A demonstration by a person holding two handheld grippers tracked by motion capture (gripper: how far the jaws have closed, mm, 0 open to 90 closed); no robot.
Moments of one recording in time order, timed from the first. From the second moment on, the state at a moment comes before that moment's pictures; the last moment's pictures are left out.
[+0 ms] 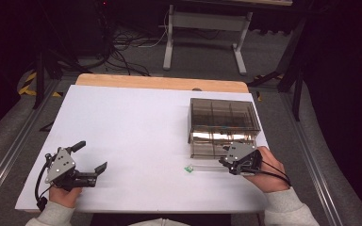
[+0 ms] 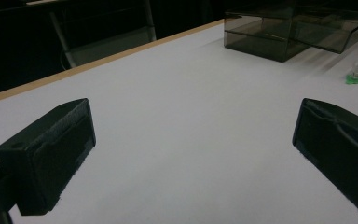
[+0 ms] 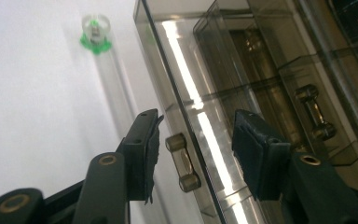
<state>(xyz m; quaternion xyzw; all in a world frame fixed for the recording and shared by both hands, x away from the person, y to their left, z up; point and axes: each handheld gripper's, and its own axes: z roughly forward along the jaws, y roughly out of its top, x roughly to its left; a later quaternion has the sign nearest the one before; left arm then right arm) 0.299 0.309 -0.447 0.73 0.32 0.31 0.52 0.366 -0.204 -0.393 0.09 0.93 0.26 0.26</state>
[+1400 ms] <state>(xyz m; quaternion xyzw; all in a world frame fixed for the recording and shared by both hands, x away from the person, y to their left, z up) 0.300 0.309 -0.447 0.73 0.32 0.31 0.52 0.332 -0.183 -0.409 0.24 0.86 0.41 0.20</state>
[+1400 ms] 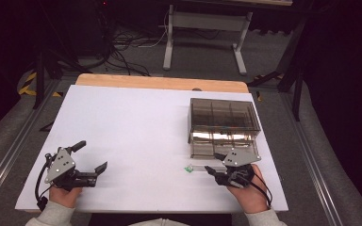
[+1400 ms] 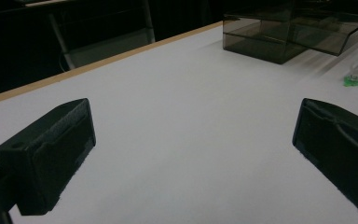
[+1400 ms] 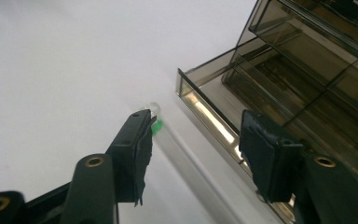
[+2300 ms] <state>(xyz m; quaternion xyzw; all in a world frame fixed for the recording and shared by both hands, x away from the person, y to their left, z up) 0.300 0.308 -0.447 0.73 0.32 0.31 0.52 0.330 -0.160 -0.435 0.26 0.86 0.40 0.17</state>
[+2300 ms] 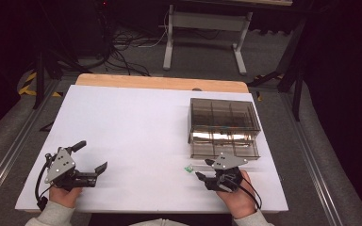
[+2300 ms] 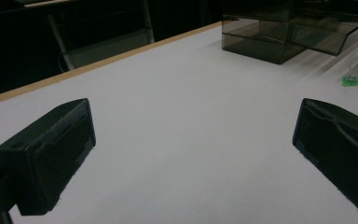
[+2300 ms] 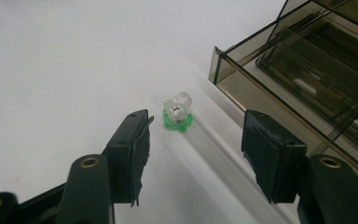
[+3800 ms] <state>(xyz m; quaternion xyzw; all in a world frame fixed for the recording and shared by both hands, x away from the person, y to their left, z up) 0.300 0.308 -0.447 0.73 0.32 0.31 0.52 0.350 -0.123 -0.458 0.26 0.88 0.37 0.15</state>
